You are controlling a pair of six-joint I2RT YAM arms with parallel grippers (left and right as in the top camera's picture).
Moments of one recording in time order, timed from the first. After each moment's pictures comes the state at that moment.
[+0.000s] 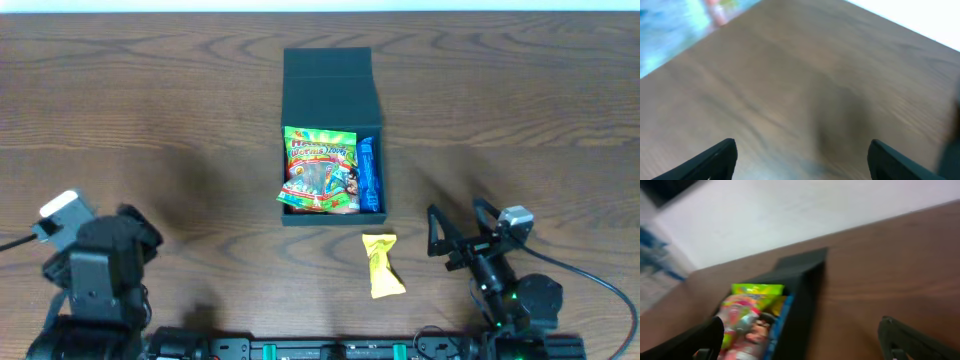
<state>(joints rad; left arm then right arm) -0.10 0.66 1.03 -1.15 -0.59 -0.56 -0.04 0.04 0.06 -0.11 -0.40 0.41</state>
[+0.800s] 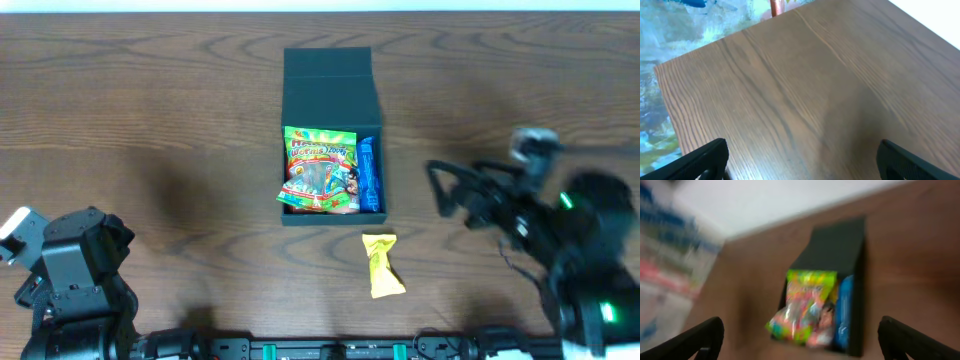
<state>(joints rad) 0.12 0.67 1.03 -1.16 -0.59 -0.59 0.15 0.84 1.04 -0.73 -0.44 0.44</state>
